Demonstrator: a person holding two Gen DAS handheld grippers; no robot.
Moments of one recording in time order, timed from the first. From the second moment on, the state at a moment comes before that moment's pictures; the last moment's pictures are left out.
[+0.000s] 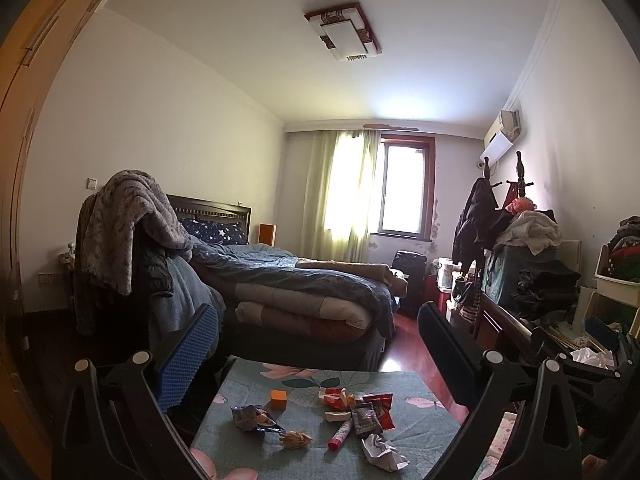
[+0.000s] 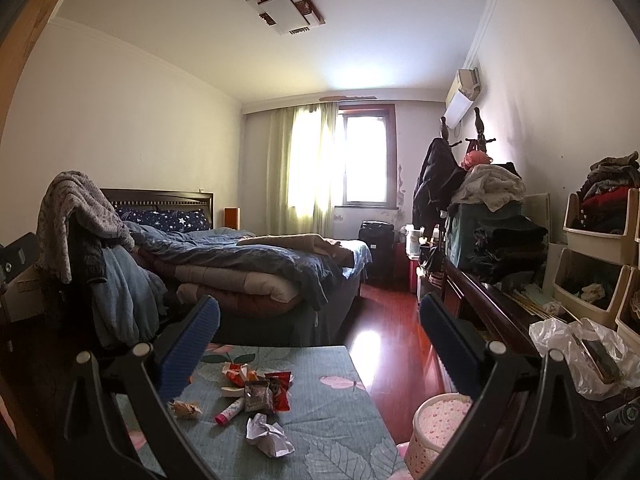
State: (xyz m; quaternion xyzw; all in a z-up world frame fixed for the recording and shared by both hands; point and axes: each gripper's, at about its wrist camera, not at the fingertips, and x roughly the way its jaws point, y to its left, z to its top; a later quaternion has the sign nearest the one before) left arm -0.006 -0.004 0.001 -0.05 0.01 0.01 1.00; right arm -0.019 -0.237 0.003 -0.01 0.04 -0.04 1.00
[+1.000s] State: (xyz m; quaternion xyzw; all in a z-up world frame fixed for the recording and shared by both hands) left arm -0.005 0.000 0.001 -0.06 0.02 0.01 1.00; right arm -0.006 -0.232 0.002 -0.01 0.04 -0.04 1.00
